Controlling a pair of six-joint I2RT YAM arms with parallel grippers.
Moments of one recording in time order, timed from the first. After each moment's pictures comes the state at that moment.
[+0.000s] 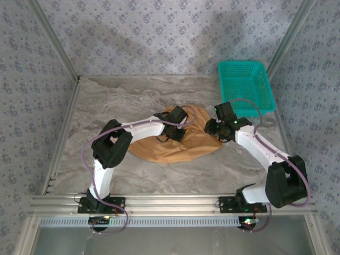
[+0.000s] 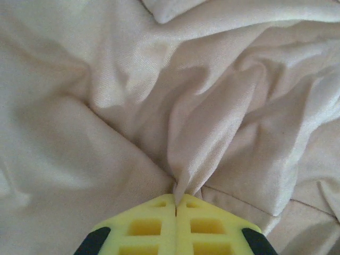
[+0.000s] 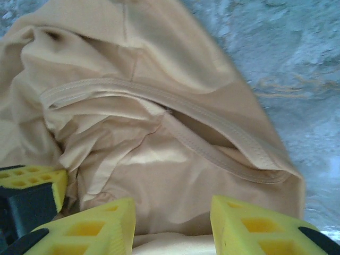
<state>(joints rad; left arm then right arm) -0.82 2.04 1.44 -0.53 -0.02 -0.31 0.36 1.35 0.93 -0.58 -0.03 0.64</state>
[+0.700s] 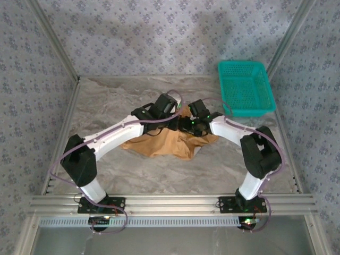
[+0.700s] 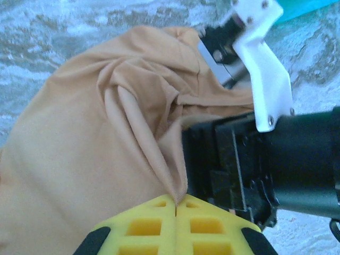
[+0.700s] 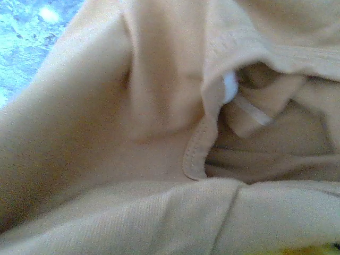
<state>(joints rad) -0.82 1.67 1.37 -0.53 -0.03 -0.38 0.54 1.74 1.11 -0.34 -0.21 0.79</state>
